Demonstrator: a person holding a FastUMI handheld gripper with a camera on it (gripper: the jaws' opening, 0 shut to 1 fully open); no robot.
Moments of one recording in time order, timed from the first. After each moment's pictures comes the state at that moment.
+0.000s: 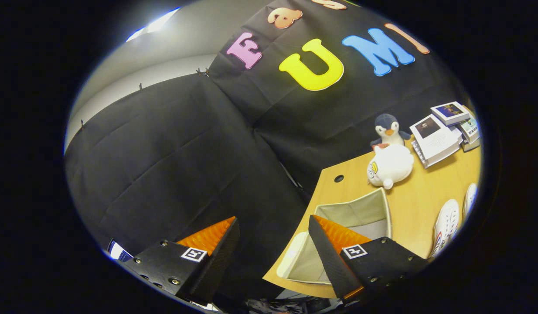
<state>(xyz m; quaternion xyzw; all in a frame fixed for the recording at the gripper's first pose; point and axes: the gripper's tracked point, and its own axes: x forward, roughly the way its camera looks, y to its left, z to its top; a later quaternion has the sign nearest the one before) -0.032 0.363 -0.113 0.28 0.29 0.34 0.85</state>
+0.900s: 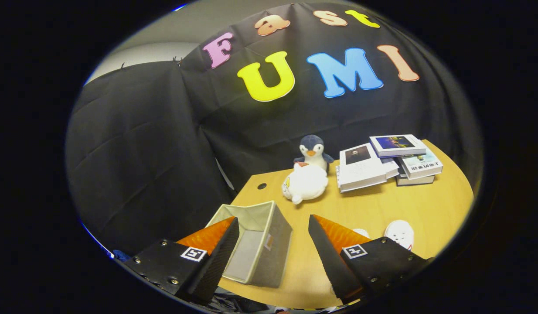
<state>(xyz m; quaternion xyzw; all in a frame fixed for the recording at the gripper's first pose) -0.001 0.184 -0.189 0.15 0.31 0.21 0.91</state>
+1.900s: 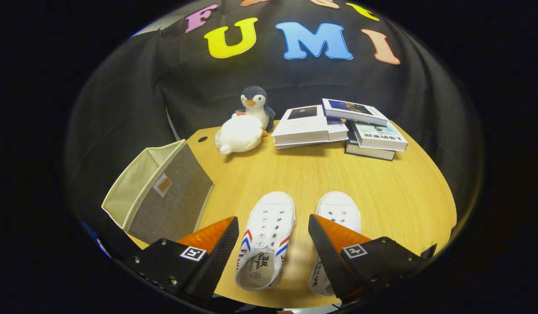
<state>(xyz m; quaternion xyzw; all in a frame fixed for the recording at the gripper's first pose) -0.013 0.063 -0.341 0.04 0.43 0.13 0.89</state>
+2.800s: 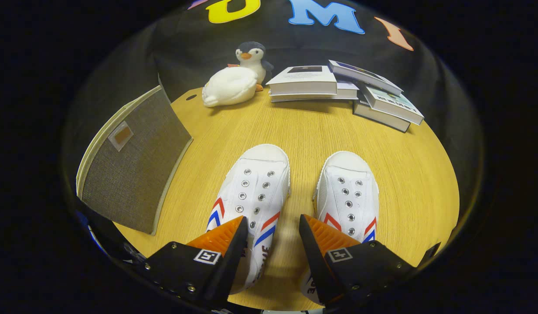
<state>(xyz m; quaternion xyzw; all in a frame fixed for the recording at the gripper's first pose) -0.034 0.058 -0.418 0.00 0.52 0.14 0.84</state>
